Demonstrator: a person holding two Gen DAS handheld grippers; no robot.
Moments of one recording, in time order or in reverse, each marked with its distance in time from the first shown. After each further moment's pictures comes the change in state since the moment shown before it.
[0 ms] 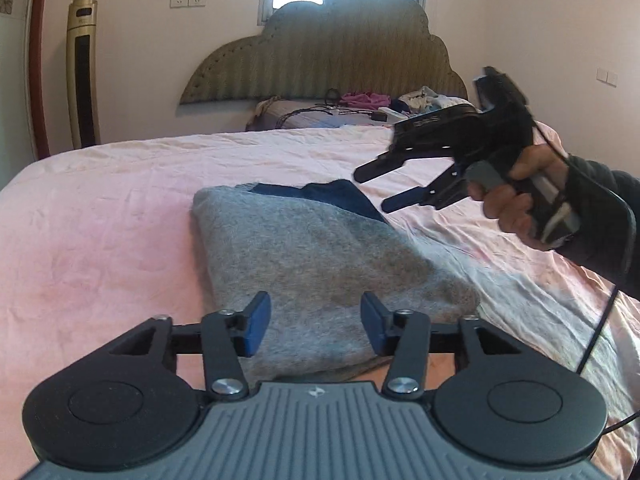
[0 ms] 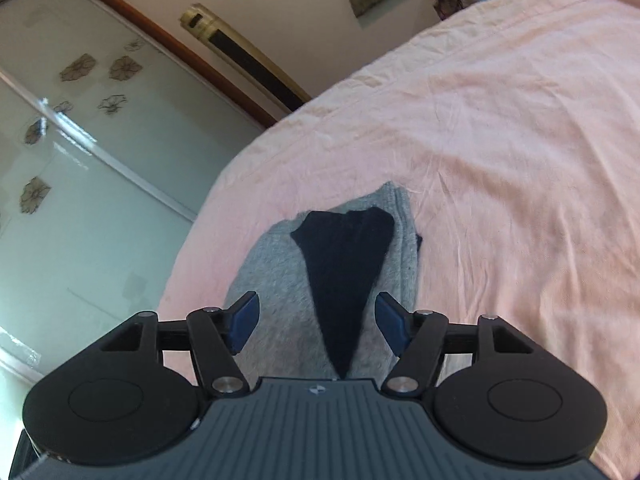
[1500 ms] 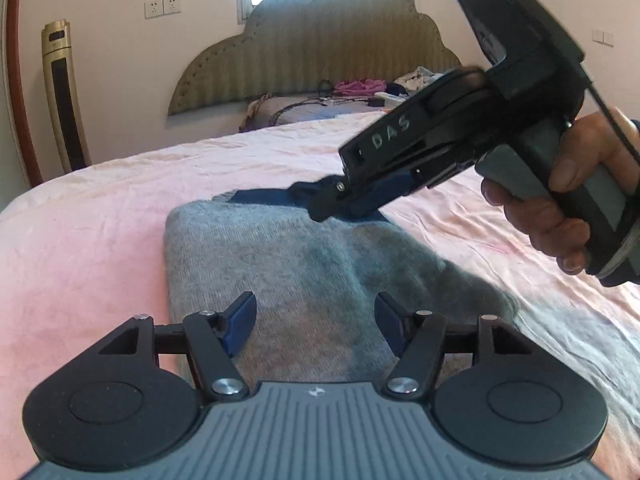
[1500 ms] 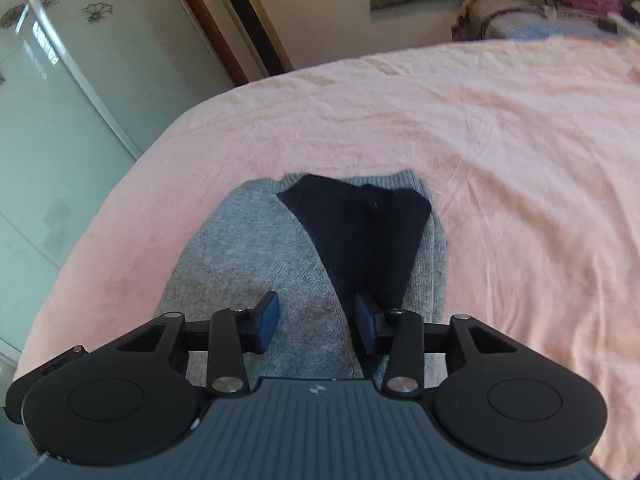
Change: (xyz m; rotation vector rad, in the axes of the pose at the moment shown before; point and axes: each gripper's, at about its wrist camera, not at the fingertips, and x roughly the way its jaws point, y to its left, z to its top) left arm 0.058 -0.018 0.015 0.107 0.037 0.055; right arm 0.040 0.067 -0.030 -0.332 0.014 -0.223
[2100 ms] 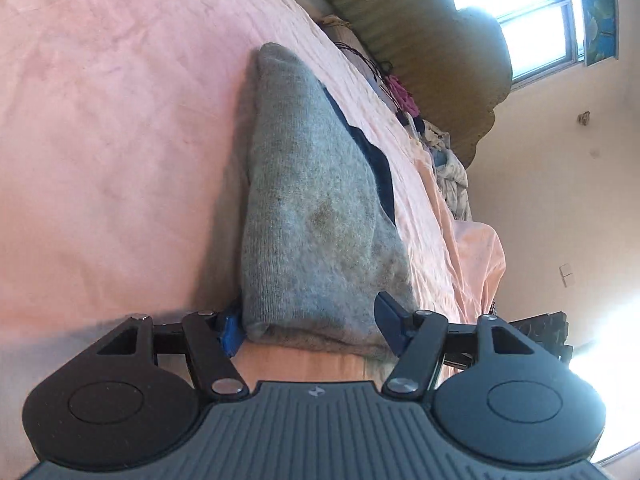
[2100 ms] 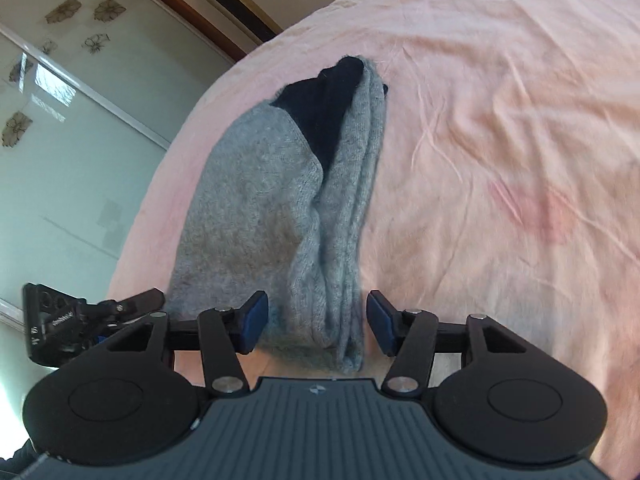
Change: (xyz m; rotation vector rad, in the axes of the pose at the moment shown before) left arm -0.010 0.113 -0.065 -0.904 0.173 -0.416; right arm -0.056 -0.055 -0.099 0.299 0.118 0.209
